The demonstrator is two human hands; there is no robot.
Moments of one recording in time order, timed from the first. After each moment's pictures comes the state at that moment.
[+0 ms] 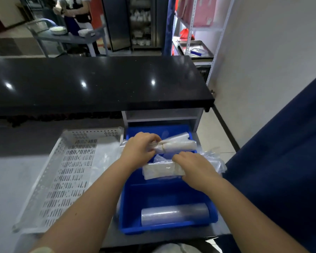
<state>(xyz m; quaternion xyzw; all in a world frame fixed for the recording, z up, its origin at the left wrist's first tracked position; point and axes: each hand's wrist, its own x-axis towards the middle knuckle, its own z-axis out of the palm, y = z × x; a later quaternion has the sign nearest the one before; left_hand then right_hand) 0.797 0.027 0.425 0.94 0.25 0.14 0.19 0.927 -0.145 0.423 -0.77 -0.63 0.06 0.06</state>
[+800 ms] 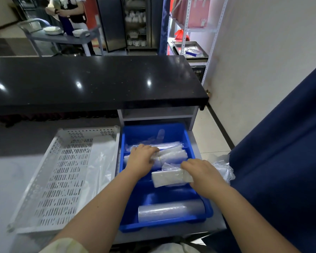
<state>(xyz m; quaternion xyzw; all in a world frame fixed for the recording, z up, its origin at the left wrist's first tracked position) 0.808 0.017 0.355 0.95 0.29 0.05 0.14 0.933 -0.186 0.406 -0.79 -0.61 0.08 0.05</state>
